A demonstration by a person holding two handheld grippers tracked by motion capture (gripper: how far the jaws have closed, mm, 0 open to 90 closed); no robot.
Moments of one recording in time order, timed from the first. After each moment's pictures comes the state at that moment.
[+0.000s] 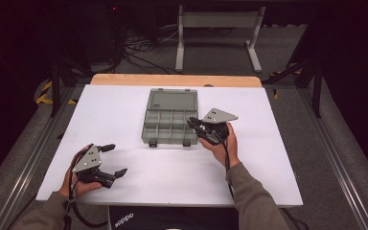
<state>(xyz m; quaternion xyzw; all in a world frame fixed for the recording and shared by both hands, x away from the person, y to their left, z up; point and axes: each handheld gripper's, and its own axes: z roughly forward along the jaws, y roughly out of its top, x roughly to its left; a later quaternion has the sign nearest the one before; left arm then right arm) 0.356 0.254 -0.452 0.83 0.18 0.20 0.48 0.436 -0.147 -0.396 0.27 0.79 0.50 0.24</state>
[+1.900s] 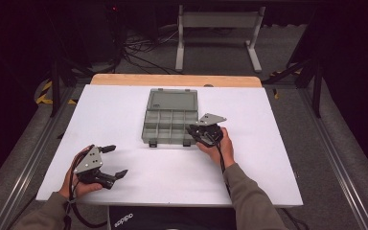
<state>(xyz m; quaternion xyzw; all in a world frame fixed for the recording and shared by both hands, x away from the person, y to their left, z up) 0.355 0.252 -0.453 0.84 0.18 0.20 0.47 0.456 -0.142 -0.440 0.31 0.82 0.43 0.22</state>
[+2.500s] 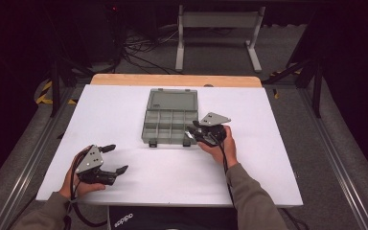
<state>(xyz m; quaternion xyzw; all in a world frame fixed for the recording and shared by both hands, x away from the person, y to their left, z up) 0.356 0.250 -0.454 0.83 0.22 0.22 0.46 0.449 -0.148 -0.428 0.29 0.81 0.45 0.25</state>
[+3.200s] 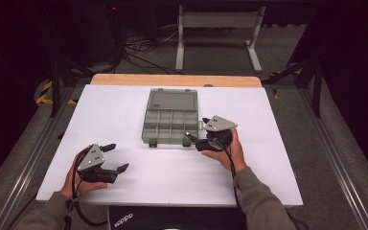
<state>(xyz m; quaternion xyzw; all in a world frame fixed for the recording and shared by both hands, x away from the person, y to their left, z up) 0.361 0.247 -0.455 0.83 0.23 0.22 0.46 0.423 -0.159 -0.412 0.27 0.81 0.45 0.27</state>
